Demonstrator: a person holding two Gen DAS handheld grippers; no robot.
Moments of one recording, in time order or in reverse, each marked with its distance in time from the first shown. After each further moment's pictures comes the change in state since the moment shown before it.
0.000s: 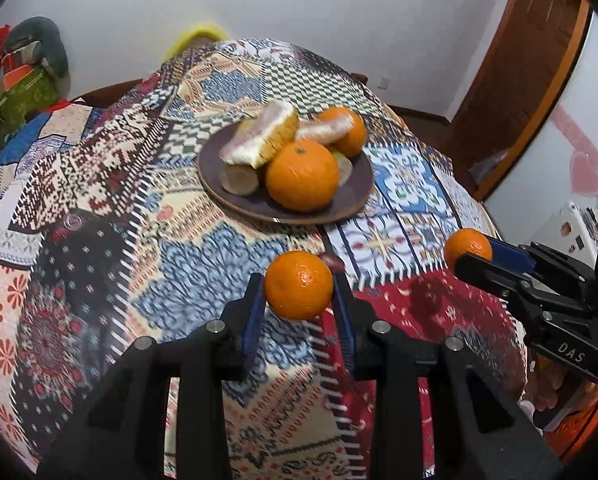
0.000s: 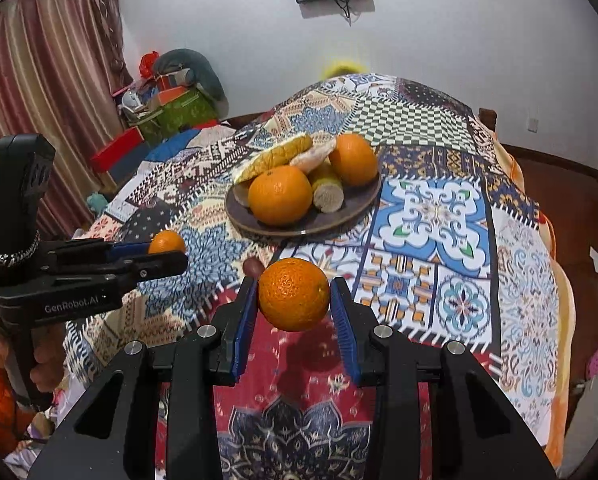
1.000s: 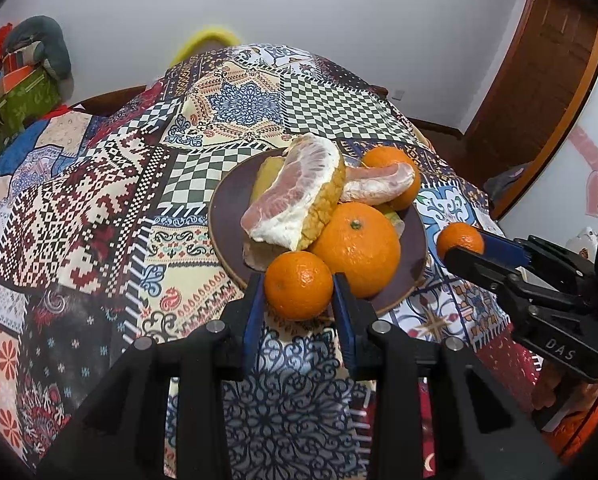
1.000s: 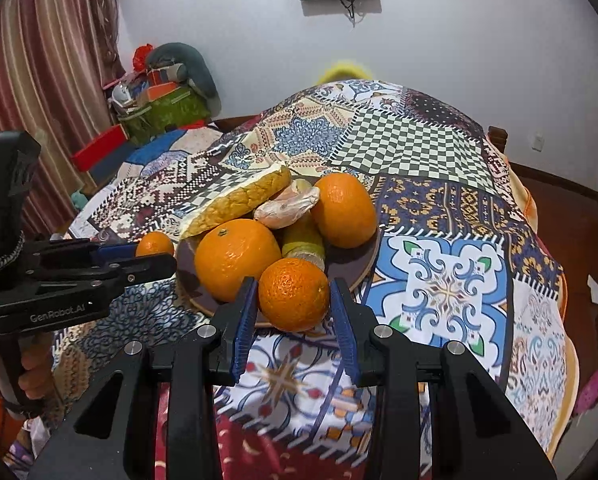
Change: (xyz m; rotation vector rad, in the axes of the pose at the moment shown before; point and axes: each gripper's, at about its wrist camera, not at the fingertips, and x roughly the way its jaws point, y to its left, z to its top) left arm 0.059 0.034 0.059 -0.018 -0.018 0.018; right arm 0.073 -0.020 0.055 -0.056 0.023 -0.027
